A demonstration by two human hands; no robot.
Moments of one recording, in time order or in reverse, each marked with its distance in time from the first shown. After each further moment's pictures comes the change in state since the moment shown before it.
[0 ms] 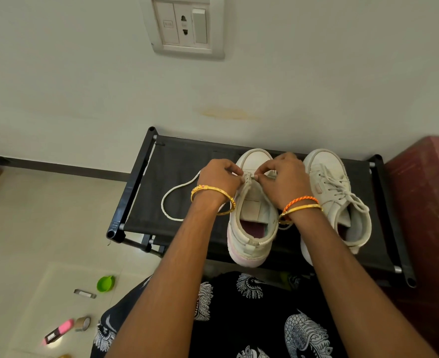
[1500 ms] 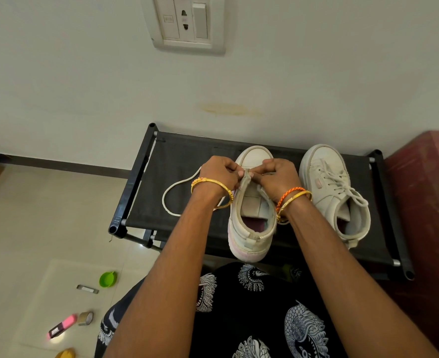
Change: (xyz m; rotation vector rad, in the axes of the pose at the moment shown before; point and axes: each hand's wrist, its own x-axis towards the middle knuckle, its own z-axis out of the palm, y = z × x) left_hand 0.005 -0.003 -0.001 -0.053 -0.076 -0.025; right_hand 0.005 0.000 0.019 0.506 -0.099 0.291
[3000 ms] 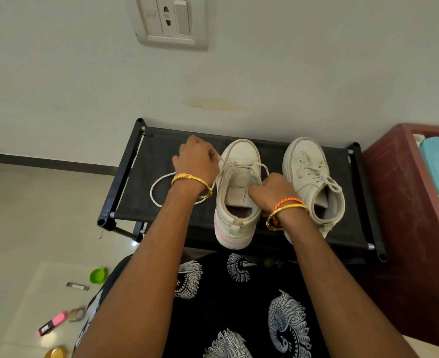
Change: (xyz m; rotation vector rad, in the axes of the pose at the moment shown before) left_hand -0.006 0.000 -0.007 0.476 0.299 0.231; right_hand -0.045 0.002 -0.028 -0.319 -0.157 0.171
